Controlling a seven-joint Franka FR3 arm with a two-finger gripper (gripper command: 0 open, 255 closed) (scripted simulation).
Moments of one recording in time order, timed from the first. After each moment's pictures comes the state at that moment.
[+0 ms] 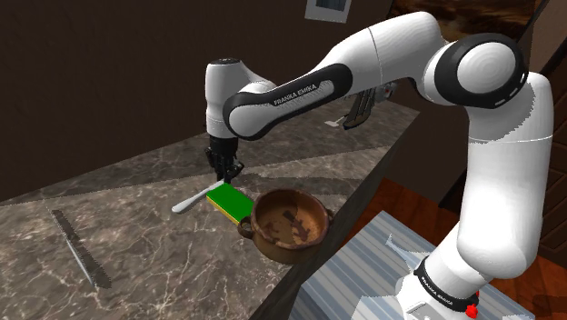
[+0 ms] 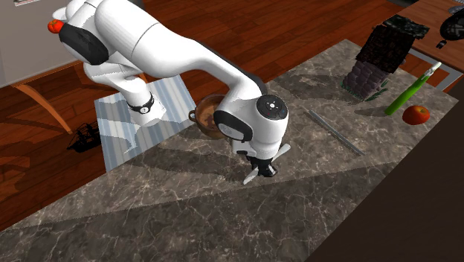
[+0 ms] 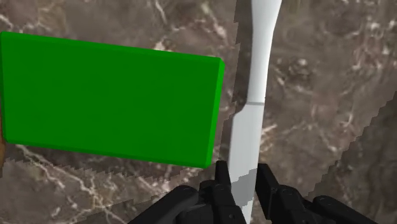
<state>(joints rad) -0.04 0.48 0.59 -1.74 -0.30 2.14 2.00</state>
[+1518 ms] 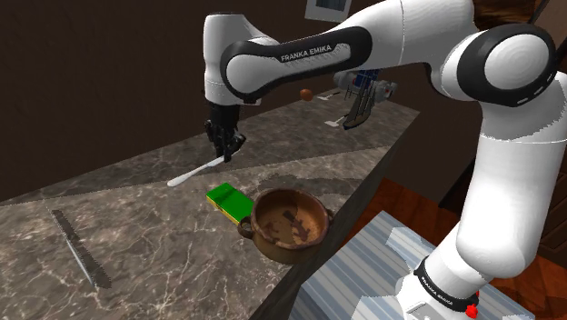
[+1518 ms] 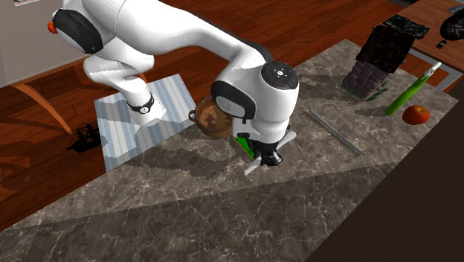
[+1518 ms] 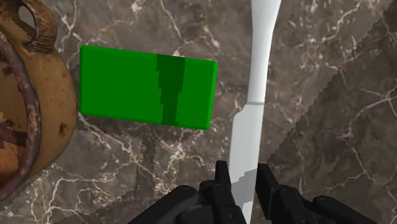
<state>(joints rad) -0.06 0.39 0.63 -1.63 -0.24 1.96 1.95</state>
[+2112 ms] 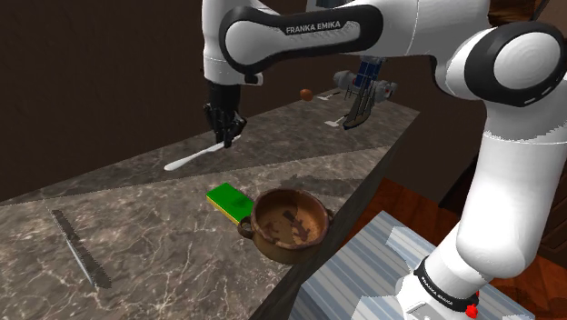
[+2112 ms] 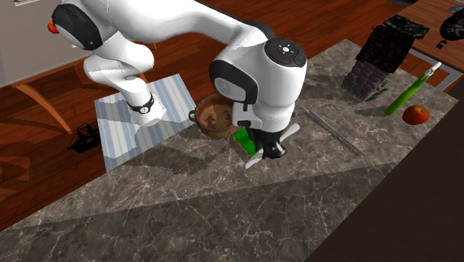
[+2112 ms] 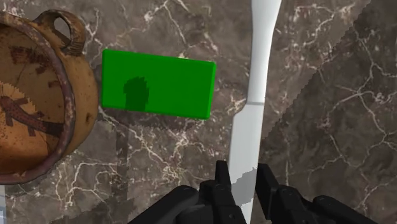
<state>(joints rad) -0.05 0.37 0.64 -1.54 -0.22 1.85 1.94</state>
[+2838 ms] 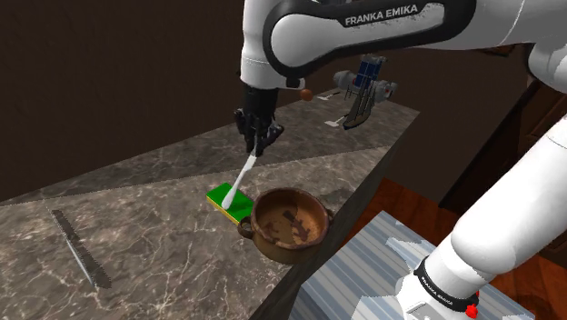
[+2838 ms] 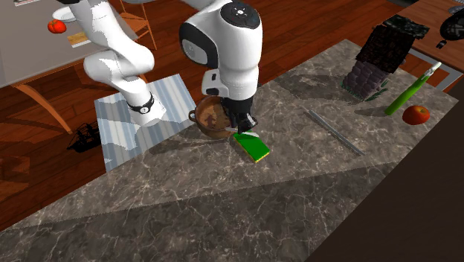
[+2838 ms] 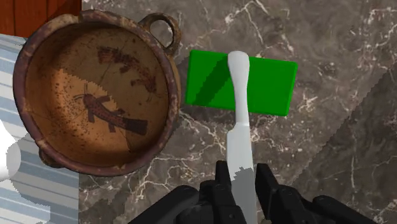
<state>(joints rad) -0.17 -0.03 0.67 -1.93 0.03 1.92 1.82</state>
